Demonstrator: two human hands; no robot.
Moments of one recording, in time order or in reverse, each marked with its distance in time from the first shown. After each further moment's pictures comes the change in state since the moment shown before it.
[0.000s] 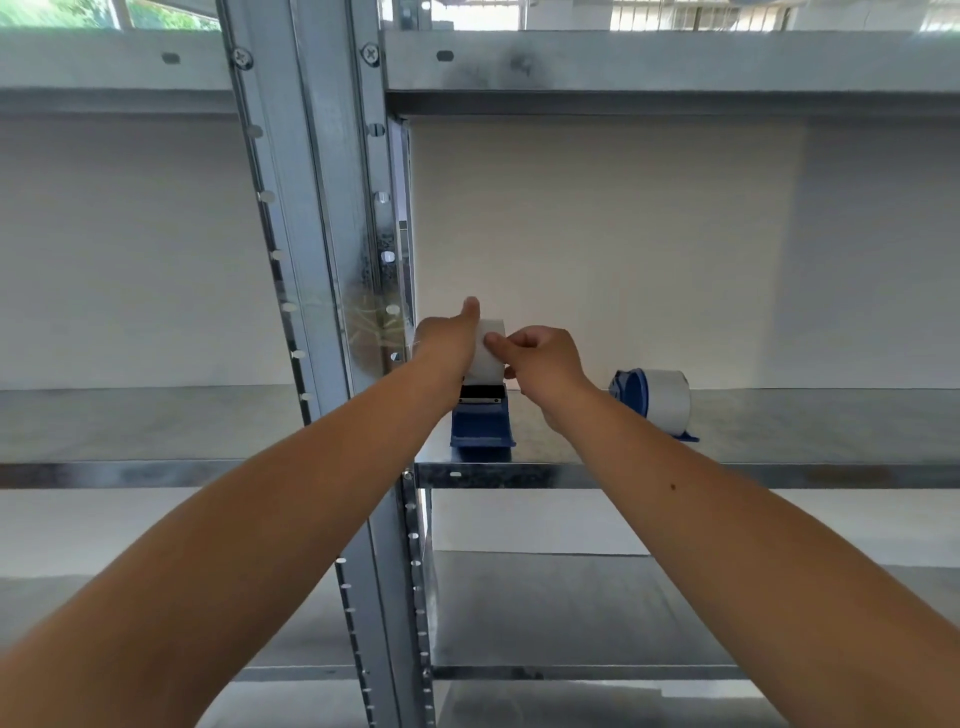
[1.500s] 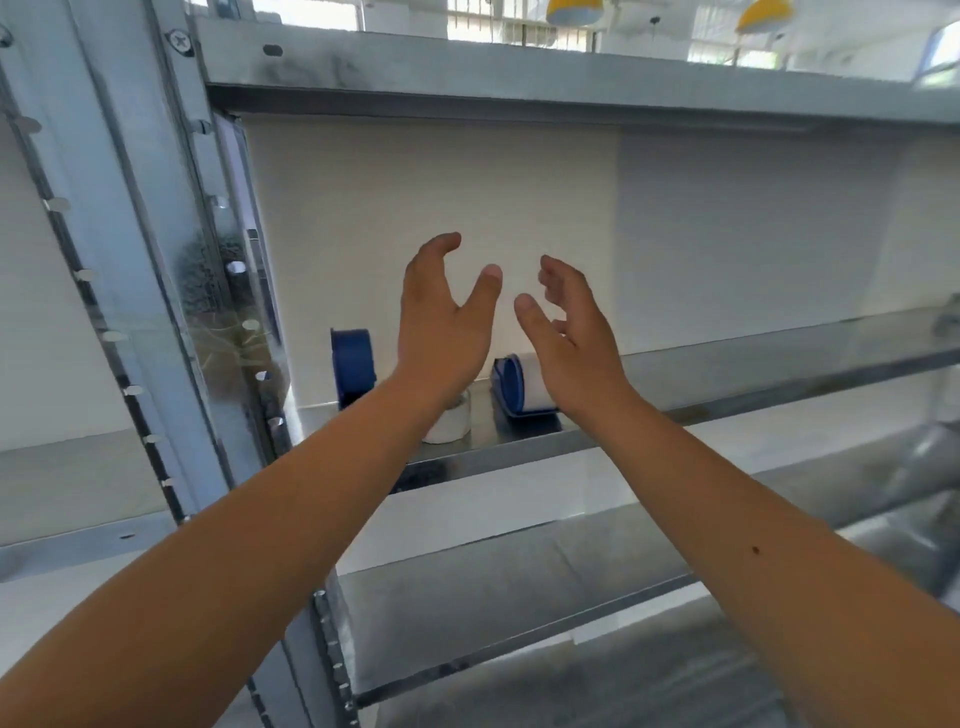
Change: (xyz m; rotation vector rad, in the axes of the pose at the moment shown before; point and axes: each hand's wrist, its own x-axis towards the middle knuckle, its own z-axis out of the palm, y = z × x) left_hand -0.092 0.013 0.062 -0.036 -0.168 0.796; right_hand -0.089 -0.025 -0.113 -0.334 0.373 -0.356
